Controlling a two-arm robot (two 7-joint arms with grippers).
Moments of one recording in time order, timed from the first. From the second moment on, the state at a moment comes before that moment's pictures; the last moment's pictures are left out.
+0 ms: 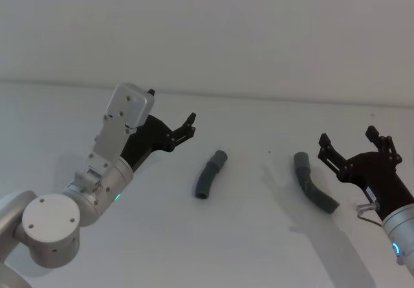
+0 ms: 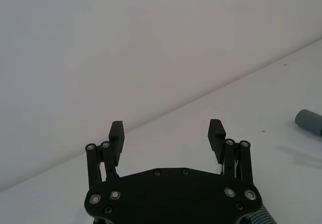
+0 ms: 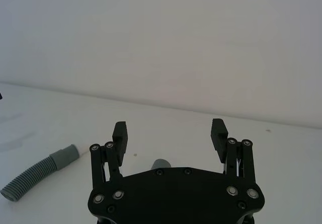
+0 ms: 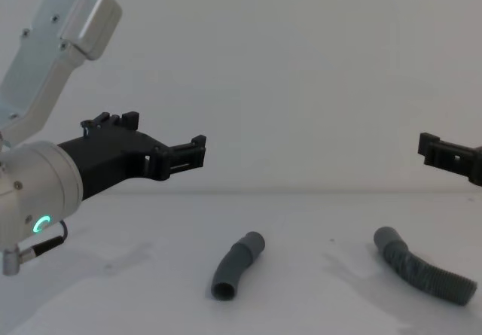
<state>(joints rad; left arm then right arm) -0.24 0.38 0.45 -1.63 -0.20 0.01 -0.01 -0.01 0.34 -0.23 -1.77 0.29 0.03 0.07</state>
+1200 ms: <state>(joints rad) -0.24 0.38 0.45 -1.63 -0.20 0.01 -0.01 -0.01 0.34 -0.23 -1.77 0.29 0.03 0.07</state>
